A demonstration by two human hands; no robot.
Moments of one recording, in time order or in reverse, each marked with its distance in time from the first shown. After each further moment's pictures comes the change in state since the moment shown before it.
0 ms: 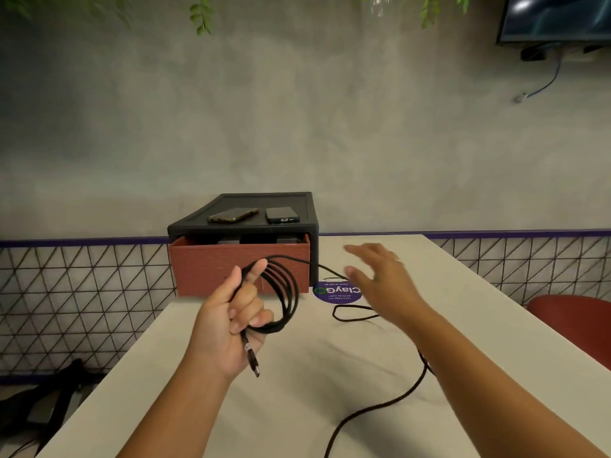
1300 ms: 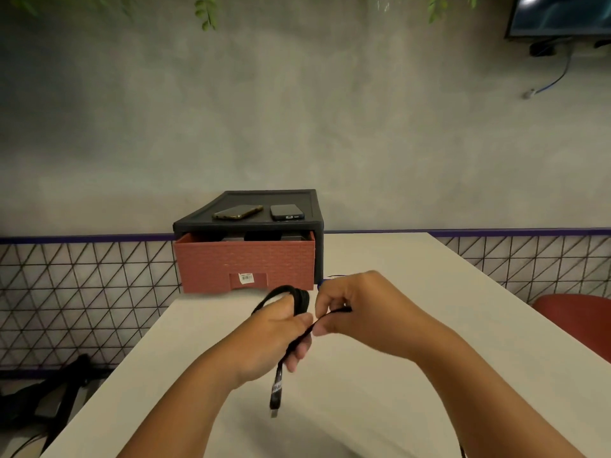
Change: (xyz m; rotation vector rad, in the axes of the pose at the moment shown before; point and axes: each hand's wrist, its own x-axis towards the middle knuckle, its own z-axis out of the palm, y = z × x) left_hand -0.023 -0.006 0.029 1.246 -0.106 -0.202; right_hand -0.037 -0.067 -0.017 0.172 -0.403 -0.181
